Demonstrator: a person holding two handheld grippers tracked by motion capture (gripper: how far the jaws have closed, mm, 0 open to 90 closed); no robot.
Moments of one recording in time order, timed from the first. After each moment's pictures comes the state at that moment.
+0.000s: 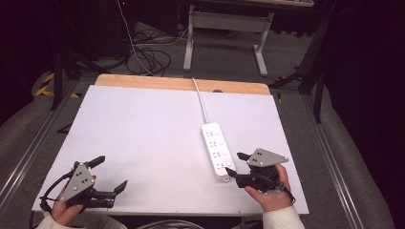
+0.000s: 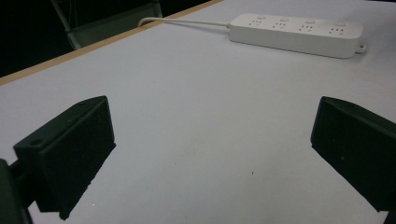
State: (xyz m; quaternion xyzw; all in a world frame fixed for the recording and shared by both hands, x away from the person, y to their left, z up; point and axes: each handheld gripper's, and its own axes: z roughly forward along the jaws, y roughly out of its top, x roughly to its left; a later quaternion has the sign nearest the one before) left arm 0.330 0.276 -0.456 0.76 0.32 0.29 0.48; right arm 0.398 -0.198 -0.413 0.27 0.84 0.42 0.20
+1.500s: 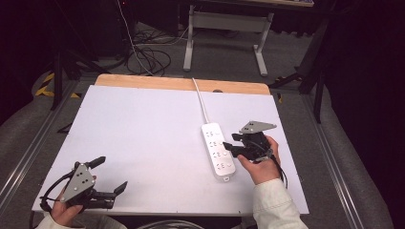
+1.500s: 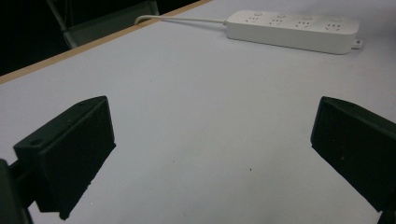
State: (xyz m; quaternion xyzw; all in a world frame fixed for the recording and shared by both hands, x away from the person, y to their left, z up) left arm 0.329 0.276 -0.457 0.77 0.31 0.28 0.48; right arm 0.471 -0.182 -0.402 0.33 0.84 0.39 0.18
